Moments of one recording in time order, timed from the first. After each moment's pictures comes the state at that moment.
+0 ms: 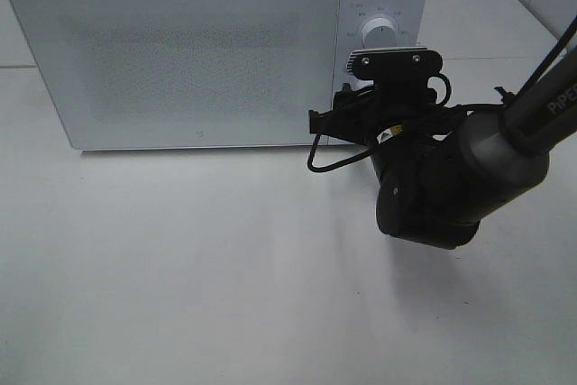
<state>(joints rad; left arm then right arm) 0.05 0.00 -0.49 -0.10 1.04 0.05 0.66 2.09 -0.80 0.75 -1.21 -0.31</state>
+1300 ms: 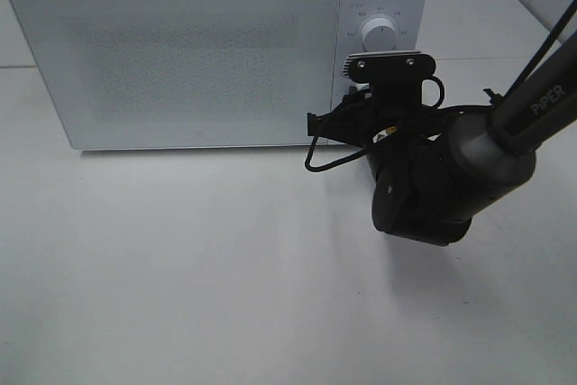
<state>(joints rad) 0.05 0.00 -0.49 -0.10 1.04 0.05 0.64 2.13 -0.84 0.74 -1.19 -0.31</state>
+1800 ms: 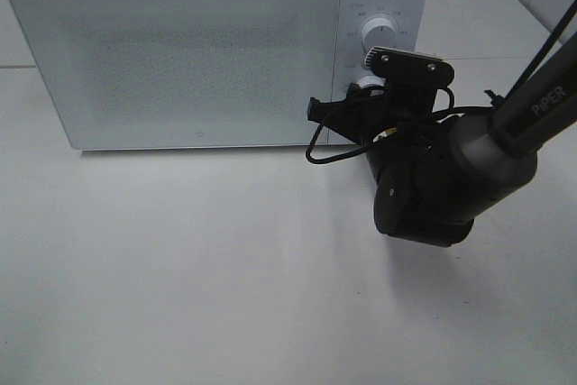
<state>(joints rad) 0.05 0.00 -0.49 -0.10 1.04 0.05 0.64 2.13 -0.83 0.71 -1.20 -0.03</state>
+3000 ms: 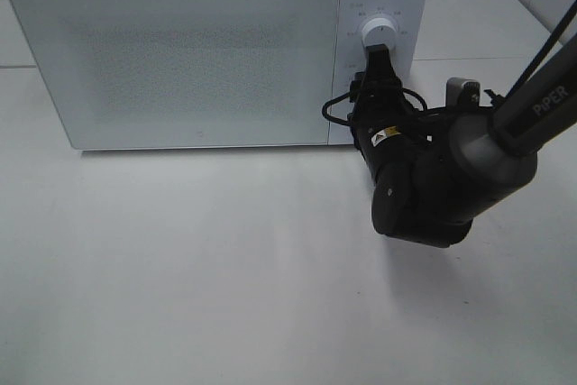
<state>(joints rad) 0.05 0.00 -0.49 -0.10 1.04 0.05 0.64 2.12 -0.83 0.73 -1.21 1.22</state>
